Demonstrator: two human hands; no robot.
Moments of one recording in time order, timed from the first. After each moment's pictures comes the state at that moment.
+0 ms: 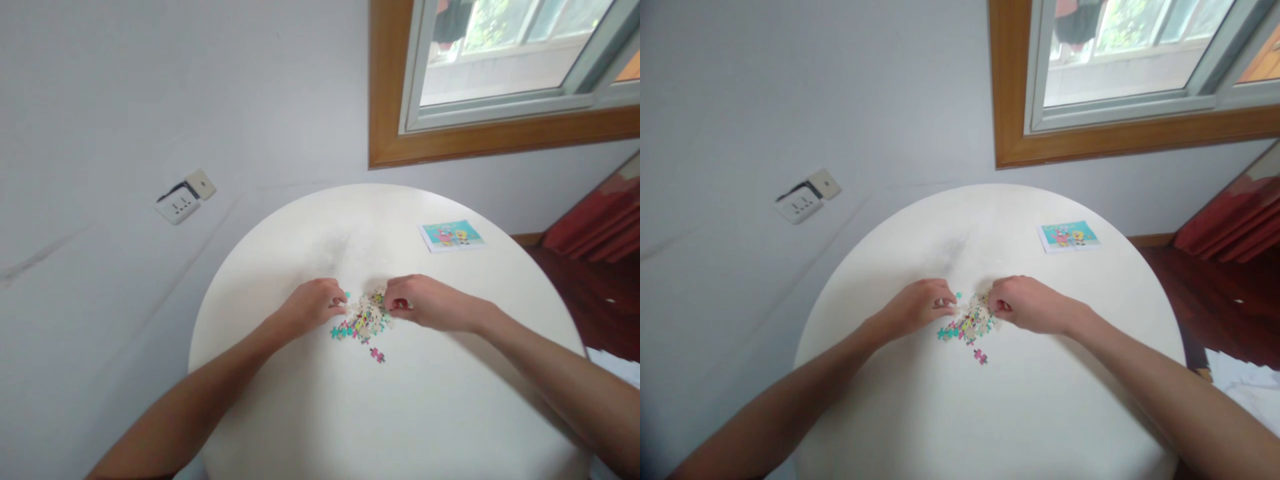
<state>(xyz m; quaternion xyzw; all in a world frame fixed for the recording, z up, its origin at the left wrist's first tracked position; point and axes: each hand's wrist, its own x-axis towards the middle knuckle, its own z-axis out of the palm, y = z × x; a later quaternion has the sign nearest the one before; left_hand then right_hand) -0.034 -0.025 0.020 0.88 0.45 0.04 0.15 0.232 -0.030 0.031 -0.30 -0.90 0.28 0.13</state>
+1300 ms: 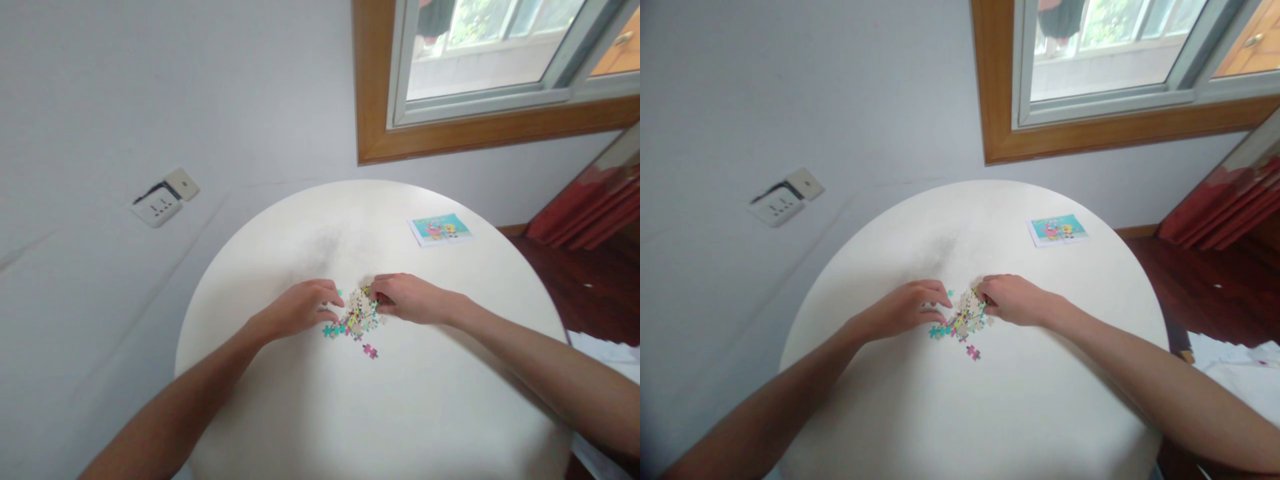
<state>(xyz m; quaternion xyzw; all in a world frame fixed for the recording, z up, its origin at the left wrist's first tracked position) -0.037 -0.025 0.029 0.90 0.37 0.03 0.22 0.226 -0.022 0.007 -0.35 -0.91 0.22 0.07</state>
